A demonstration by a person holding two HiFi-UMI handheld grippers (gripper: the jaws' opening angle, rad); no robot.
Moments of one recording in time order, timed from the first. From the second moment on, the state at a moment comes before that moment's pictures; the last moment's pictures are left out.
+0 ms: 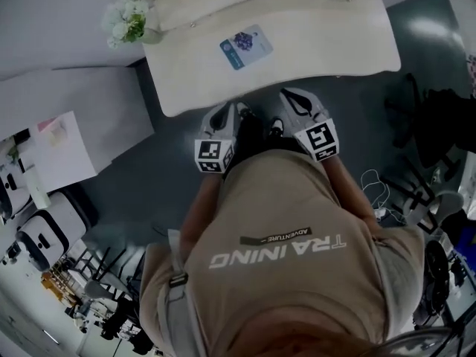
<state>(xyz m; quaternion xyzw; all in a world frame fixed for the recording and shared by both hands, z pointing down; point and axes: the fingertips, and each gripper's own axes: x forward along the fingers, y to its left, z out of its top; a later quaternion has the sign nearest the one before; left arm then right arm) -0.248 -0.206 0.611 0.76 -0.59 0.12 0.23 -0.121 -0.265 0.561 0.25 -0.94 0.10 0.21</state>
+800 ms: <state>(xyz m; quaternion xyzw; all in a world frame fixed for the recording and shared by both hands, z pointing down) -0.243 -0.211 0.674 0.74 -0.56 0.19 0.32 -0.153 -0.322 0.554 0.20 -0.95 0.09 0.20</state>
